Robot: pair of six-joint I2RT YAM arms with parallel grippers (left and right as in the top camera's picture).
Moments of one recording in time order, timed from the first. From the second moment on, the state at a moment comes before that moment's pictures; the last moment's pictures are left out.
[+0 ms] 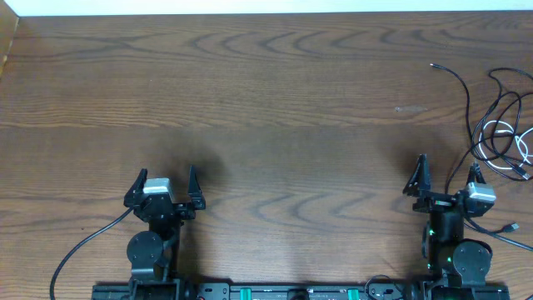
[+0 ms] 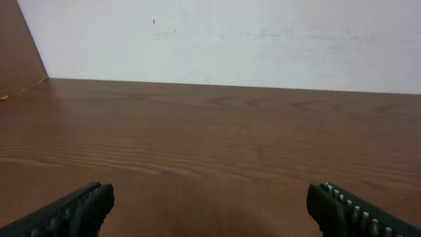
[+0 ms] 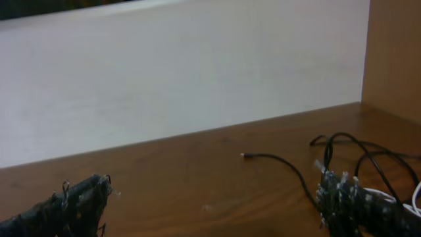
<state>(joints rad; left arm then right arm) 0.01 0.01 0.02 -0.11 -0.03 -0.03 0.00 0.01 0.01 0.09 0.13 0.16</state>
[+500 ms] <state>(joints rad) 0.01 0.01 0.02 -0.11 -0.03 -0.03 0.00 0.01 0.01 -0.06 0.08 0.06</state>
